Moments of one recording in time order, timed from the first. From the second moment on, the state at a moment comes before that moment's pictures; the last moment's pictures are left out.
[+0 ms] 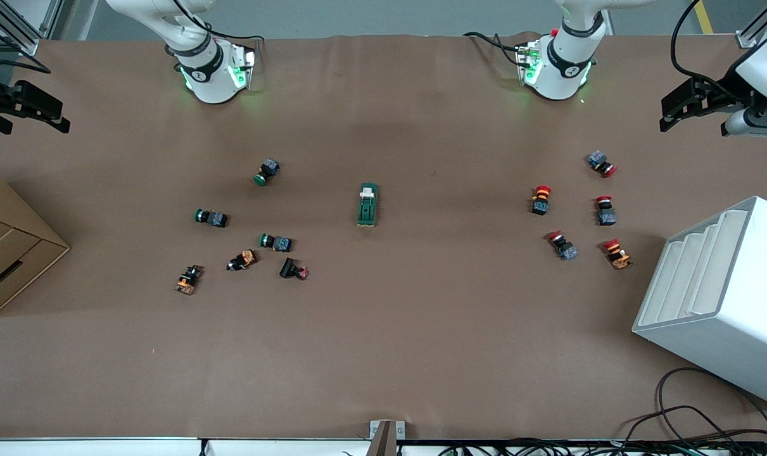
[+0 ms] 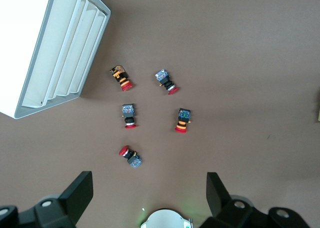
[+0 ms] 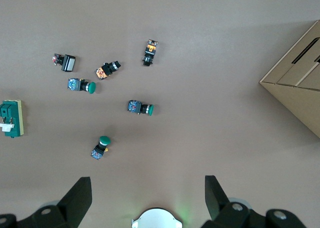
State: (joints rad) left arm 0.02 -0.09 -0.11 -1.56 0.00 1.42 0.02; right arm 0.03 -0.10 -0.06 -1.56 0.00 1.38 -0.04
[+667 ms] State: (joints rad) left arm 0.01 -0.09 -0.11 -1.54 0.00 1.38 0.02; right arm 0.03 -0.10 -0.06 -1.56 0.01 1.39 -0.07
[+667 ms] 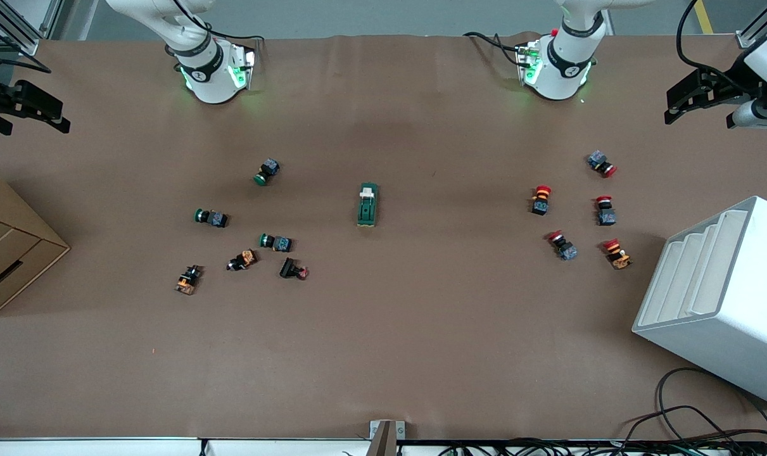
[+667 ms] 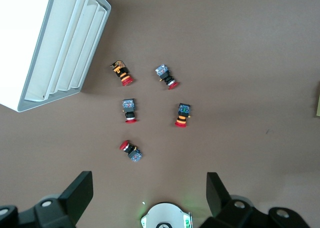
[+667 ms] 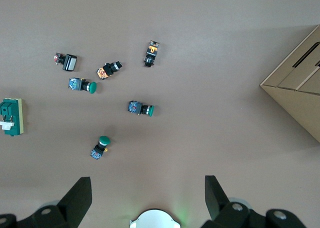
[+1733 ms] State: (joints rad) left arm -0.02 0.01 -0.72 -1.79 0.07 1.87 -0.83; right arm 0.02 0.12 -0.07 -1.56 0.01 1.49 -0.07
